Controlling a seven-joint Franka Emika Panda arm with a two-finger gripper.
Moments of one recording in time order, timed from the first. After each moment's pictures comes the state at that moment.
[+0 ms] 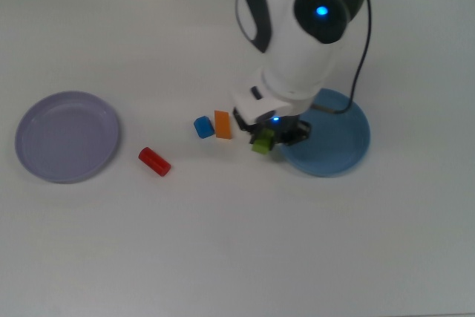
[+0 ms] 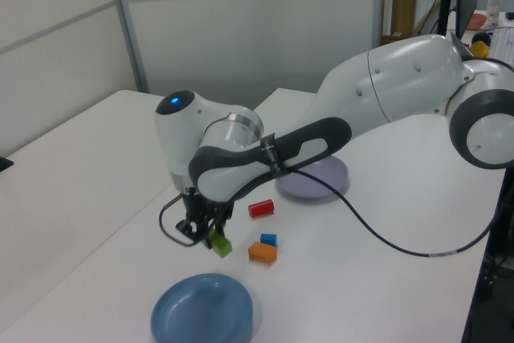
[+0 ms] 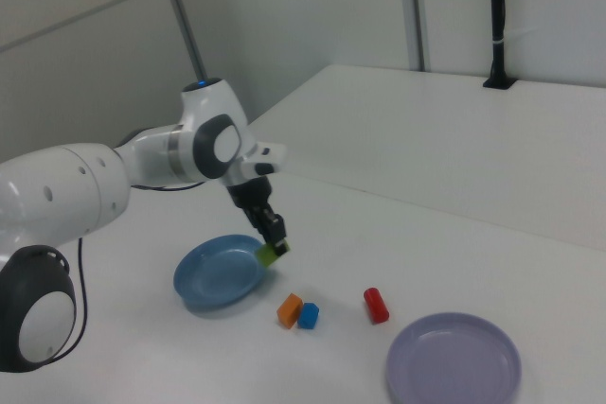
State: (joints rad) arm 0.12 0.55 0.18 -1.42 -0.26 1.95 0.66
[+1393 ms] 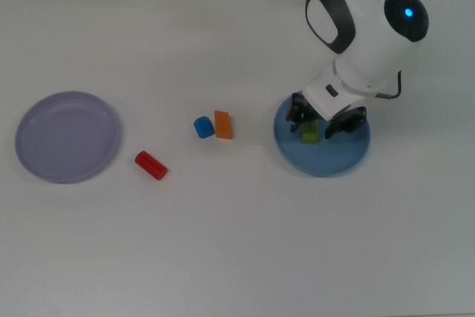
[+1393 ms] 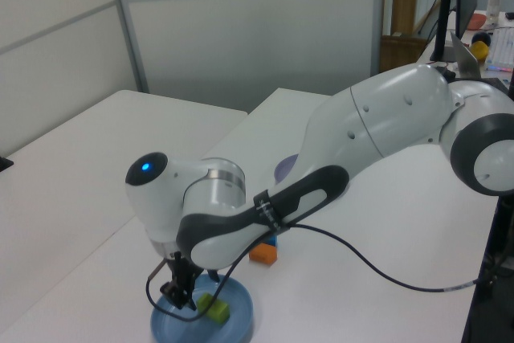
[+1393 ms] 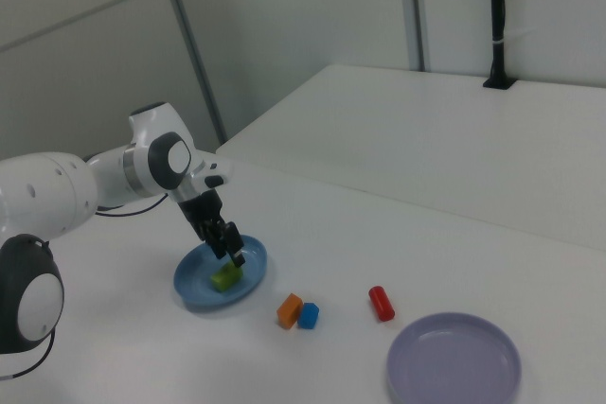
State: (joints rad) arm 0.28 0.59 0.17 -1.44 -0.31 1.95 0.67
